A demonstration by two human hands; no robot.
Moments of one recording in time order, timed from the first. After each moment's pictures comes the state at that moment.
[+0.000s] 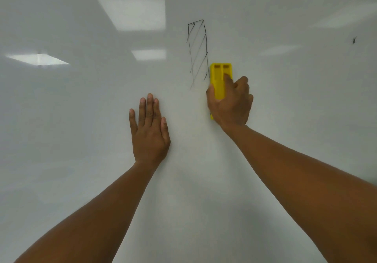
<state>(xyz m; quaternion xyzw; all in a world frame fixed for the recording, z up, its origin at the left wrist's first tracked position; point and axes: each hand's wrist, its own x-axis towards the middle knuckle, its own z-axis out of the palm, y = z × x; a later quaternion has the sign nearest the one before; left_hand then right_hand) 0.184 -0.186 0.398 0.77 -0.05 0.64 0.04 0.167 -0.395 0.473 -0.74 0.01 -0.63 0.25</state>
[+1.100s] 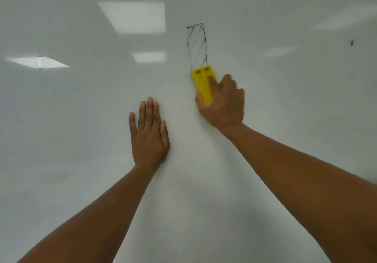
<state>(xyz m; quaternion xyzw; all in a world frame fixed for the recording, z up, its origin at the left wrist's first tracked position) 0.185 -0.184 0.396 0.77 -0.05 0.64 0.04 0.163 -0.389 0.479 -0.76 -0.06 -0.63 0.13</state>
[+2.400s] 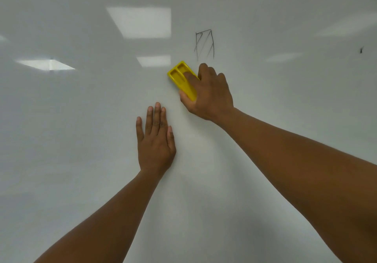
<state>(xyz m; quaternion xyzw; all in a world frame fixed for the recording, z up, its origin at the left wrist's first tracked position) 0.182 -0.183 0.395 0.76 -0.06 0.64 0.03 0.161 -0.357 0.522 -0.75 -0.18 -0.64 -0.02</state>
